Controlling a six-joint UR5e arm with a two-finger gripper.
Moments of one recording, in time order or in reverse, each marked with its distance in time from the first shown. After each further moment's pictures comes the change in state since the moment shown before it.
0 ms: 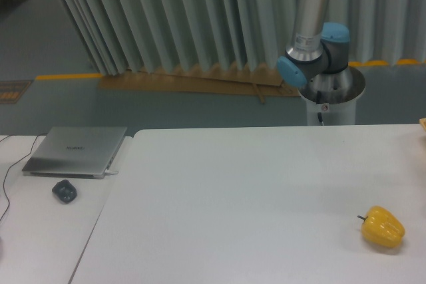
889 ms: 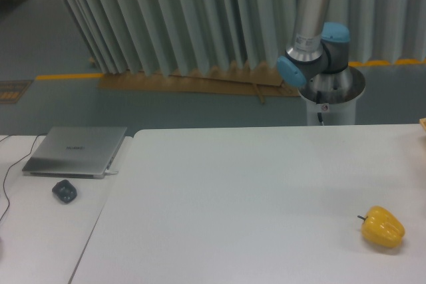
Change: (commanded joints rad) arm 0.084 -0.026 -0.002 -0.005 -0.138 0.152
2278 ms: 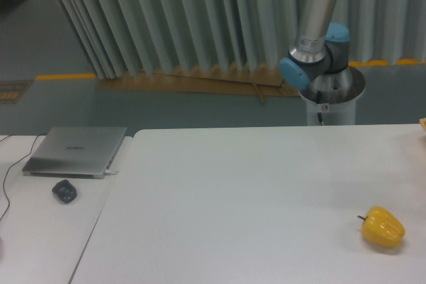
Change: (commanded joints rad) arm -0.009 -0.019 -0.017 0.121 0.118 -0.641
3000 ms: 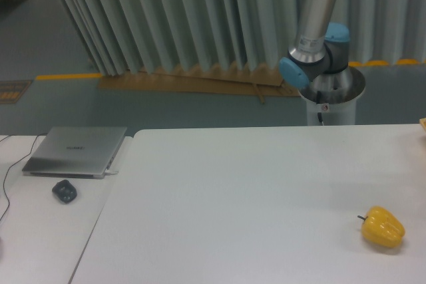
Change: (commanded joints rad) arm -0.037 0.029 -0.003 0.084 0.115 0.120
